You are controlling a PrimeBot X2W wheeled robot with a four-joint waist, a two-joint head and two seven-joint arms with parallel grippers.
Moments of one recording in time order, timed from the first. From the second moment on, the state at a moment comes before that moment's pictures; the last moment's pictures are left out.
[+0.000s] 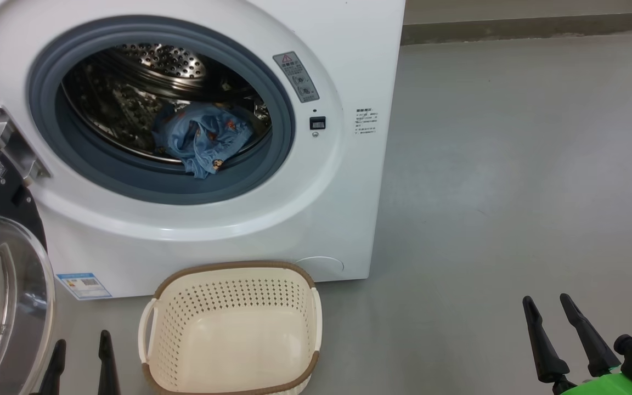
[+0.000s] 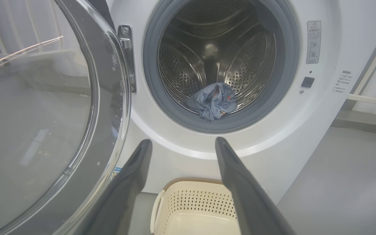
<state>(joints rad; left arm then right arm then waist) 0.05 0.06 0.14 0.24 -0.24 -0.13 -0.26 0.09 -0.22 0.09 0.18 0.47 0.13 -0.25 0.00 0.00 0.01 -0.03</state>
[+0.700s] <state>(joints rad) 0.07 0.06 0.13 0.22 -0.25 -0.13 -0.26 0.09 -0.22 0.09 0.18 0.47 0.13 -0.25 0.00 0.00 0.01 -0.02</state>
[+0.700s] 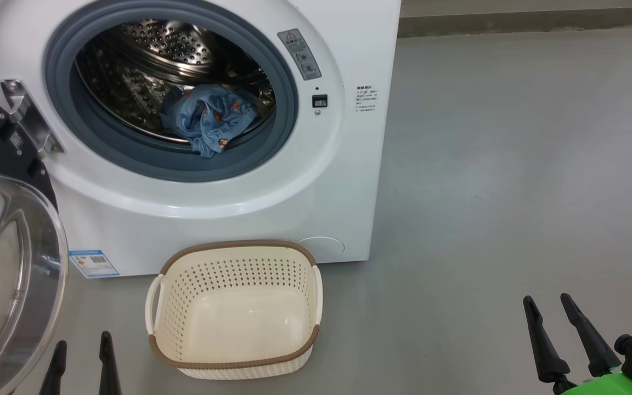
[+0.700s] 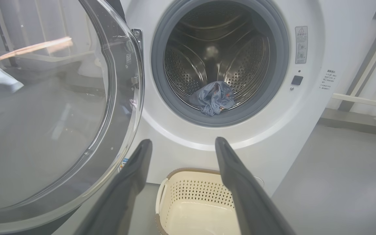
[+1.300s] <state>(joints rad) 0.07 0.06 0.11 0.22 -0.26 -0.13 -0.26 0.09 -0.22 0.09 0.18 0.47 0.13 -0.25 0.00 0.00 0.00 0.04</state>
